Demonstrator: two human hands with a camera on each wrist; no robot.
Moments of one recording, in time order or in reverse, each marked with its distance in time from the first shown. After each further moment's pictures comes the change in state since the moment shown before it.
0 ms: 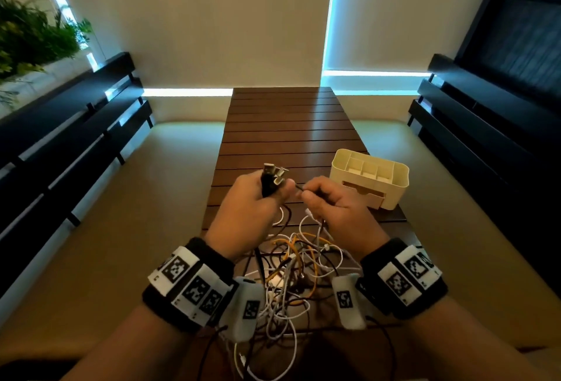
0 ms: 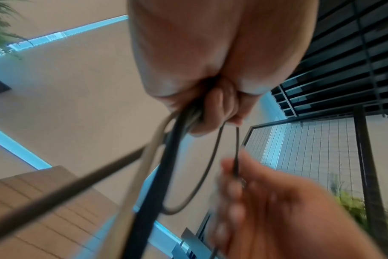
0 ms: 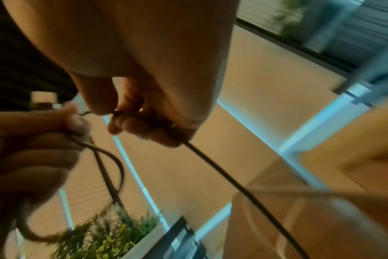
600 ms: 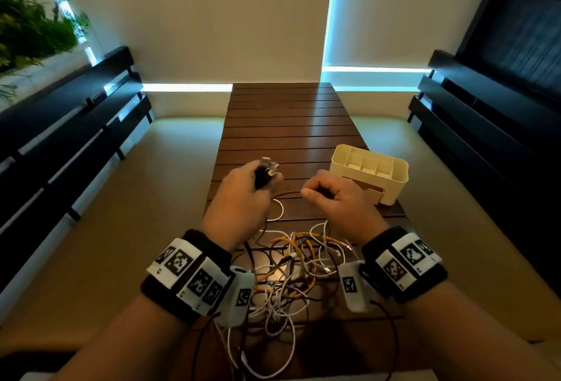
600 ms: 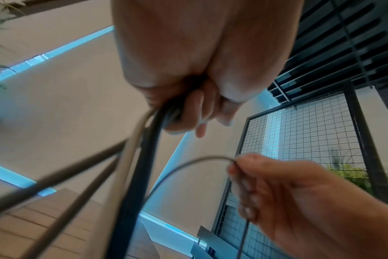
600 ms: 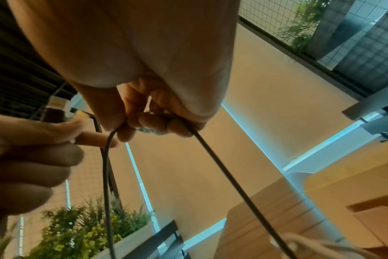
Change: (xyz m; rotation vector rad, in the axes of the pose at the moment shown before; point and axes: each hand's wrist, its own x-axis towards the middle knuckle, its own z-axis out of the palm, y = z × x) left_hand 0.002 0.001 -0.003 0.207 0.080 -0.123; right_hand 0.005 0.003 -0.006 -0.236 -0.003 -0.003
